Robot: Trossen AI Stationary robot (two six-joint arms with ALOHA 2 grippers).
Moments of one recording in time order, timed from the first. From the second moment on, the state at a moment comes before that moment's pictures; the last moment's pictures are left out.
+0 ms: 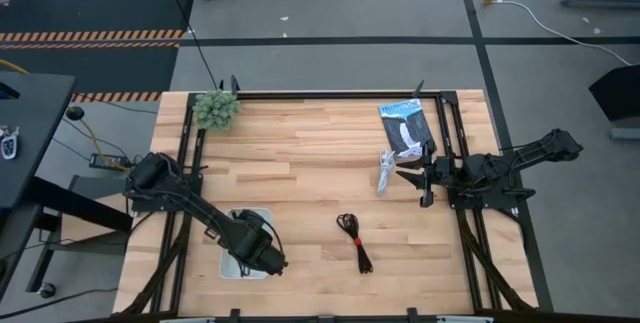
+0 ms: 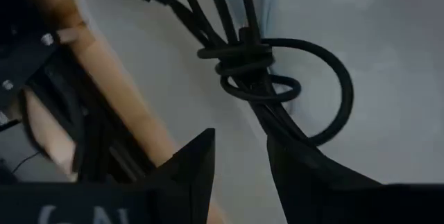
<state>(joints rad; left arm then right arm) -0.61 1.85 1.38 -1.35 0.13 -1.60 0.29 0.25 0.01 0.31 0.45 -0.06</state>
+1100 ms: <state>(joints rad) -0.51 1.94 1.56 -0.86 -0.46 -1.14 0.29 0.25 0.01 0.32 0.45 -0.06</state>
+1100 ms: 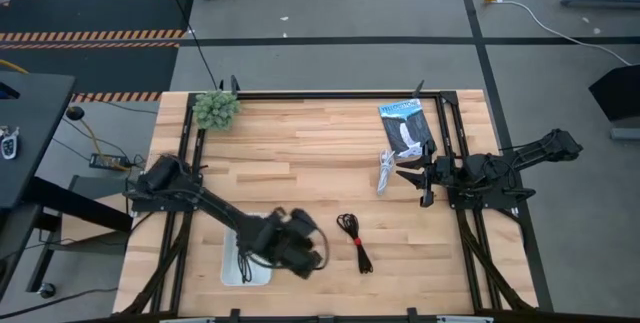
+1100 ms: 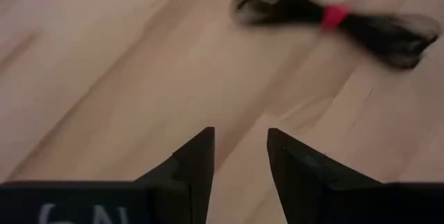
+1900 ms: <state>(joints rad) -0.29 2.26 1.72 -0.24 -0.18 -0.12 0.29 0.25 0.01 0.32 0.45 -0.06</state>
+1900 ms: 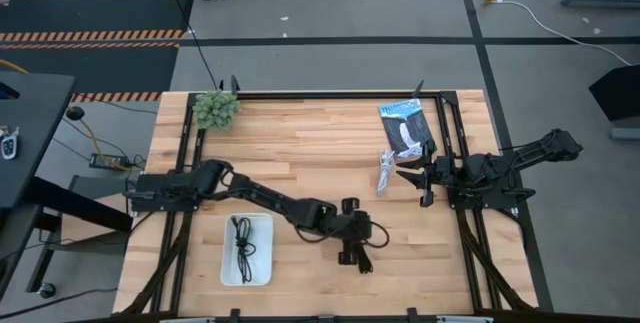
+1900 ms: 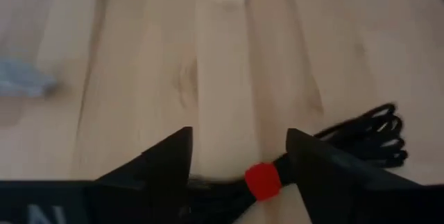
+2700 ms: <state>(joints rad) -0.25 2.33 1.73 -0.28 0.09 0.14 0.29 0.25 0.01 0.32 0.45 -0.06</state>
